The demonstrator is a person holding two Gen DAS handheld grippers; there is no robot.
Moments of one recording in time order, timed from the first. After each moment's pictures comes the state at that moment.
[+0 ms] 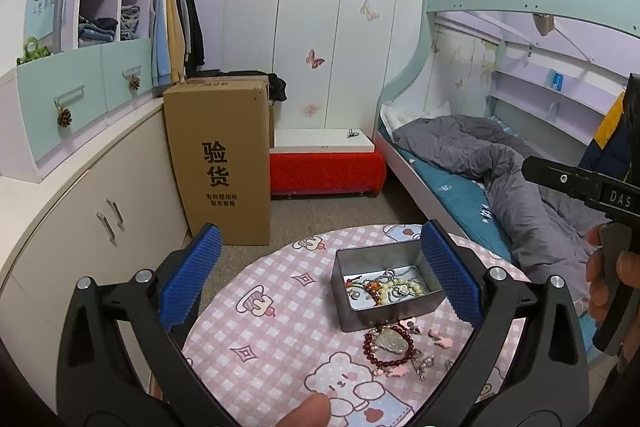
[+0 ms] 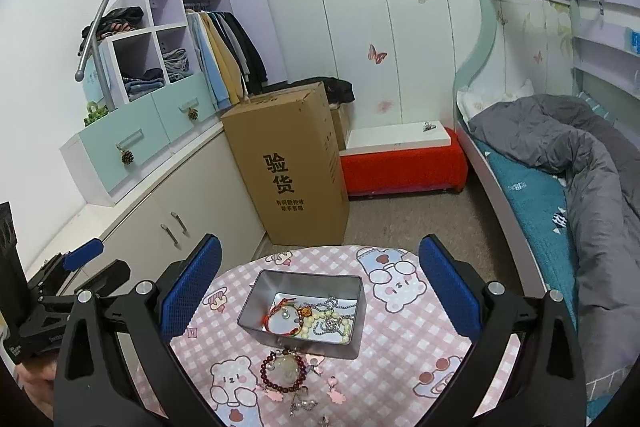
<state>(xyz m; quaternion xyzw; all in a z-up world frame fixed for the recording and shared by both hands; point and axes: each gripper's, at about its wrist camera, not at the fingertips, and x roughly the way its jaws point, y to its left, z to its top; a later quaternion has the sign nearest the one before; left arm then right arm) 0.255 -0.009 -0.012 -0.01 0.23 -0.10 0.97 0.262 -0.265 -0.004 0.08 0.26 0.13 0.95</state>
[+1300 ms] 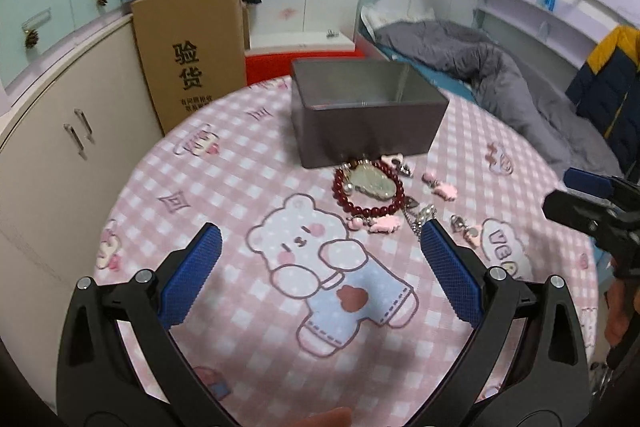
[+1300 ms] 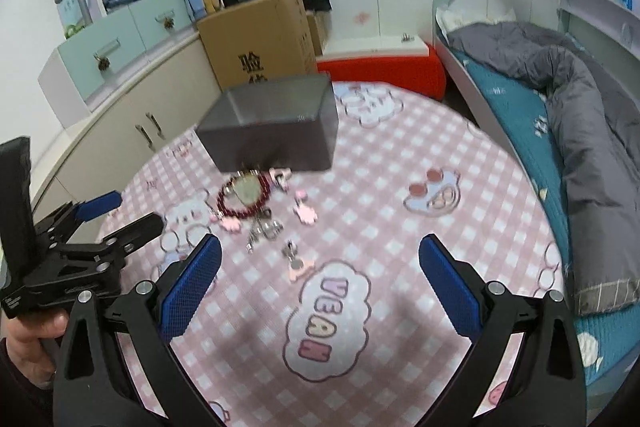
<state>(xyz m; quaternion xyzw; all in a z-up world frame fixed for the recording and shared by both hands) 0.222 -0.047 -0.156 0.02 0.38 -0.13 0.91 0.178 -0.264 -0.141 0.06 0.40 0.10 0.91</state>
